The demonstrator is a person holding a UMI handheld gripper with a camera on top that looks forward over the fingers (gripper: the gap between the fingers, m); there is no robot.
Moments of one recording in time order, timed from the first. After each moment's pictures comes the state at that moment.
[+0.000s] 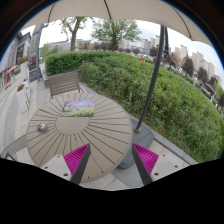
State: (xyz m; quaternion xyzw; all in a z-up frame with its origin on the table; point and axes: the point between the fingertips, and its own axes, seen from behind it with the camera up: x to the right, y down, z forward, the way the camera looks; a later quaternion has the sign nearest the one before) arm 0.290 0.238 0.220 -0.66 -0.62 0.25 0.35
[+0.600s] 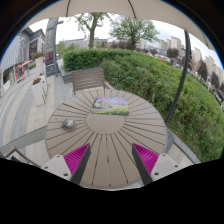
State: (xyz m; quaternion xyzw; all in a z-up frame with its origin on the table) arm 0.264 0.063 0.181 -0.61 -0.67 0.29 0.30
